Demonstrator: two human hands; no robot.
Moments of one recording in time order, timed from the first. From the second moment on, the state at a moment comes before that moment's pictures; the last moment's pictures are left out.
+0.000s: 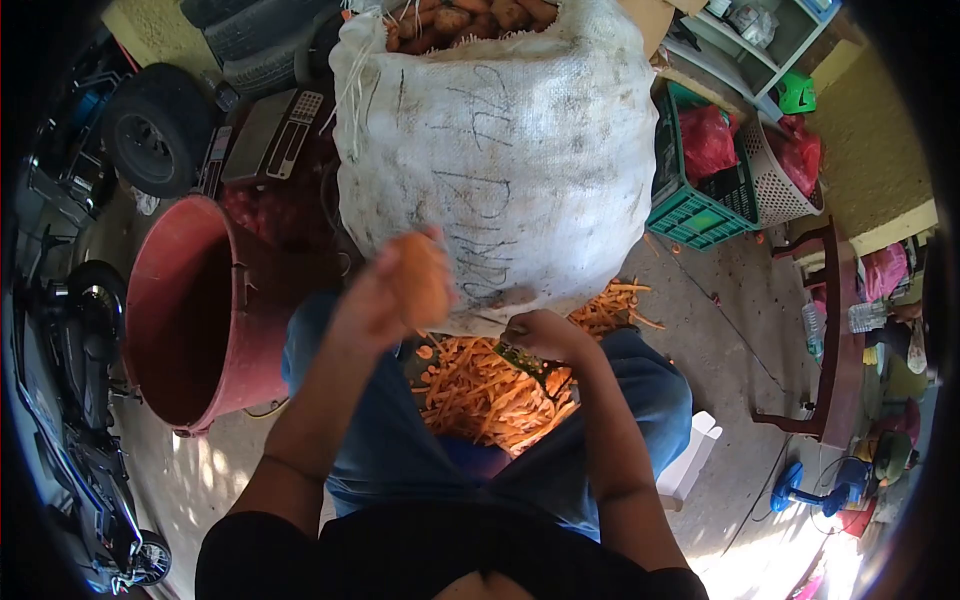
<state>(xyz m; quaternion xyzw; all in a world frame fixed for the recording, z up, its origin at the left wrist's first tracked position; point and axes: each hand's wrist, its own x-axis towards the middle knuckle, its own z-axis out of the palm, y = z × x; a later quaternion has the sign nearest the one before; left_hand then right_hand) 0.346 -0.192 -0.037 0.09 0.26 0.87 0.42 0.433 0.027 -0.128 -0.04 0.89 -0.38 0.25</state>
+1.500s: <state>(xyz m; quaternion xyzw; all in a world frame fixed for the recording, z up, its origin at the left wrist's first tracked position) 0.411 -0.117 -0.116 -0.07 0.28 0.70 0.66 0.456 0.015 -0.084 0.32 0.78 -0.45 -0.31</state>
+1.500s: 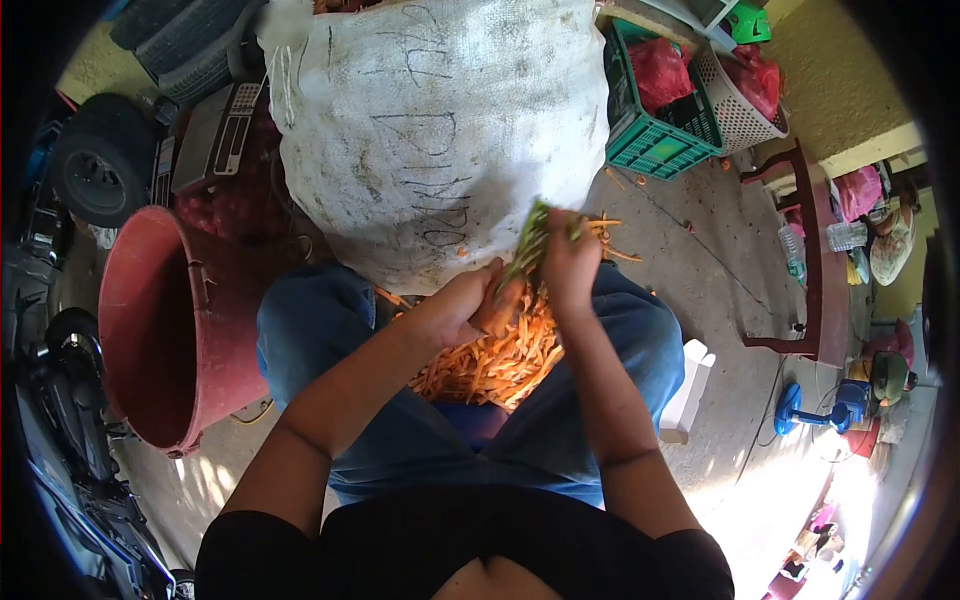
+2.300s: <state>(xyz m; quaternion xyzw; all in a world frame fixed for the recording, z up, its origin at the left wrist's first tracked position) 0.417 -0.117 -0.096 0.02 0.37 0.65 0.67 0.456 0.072 -0.096 0.40 0.56 -0.62 -0.38</state>
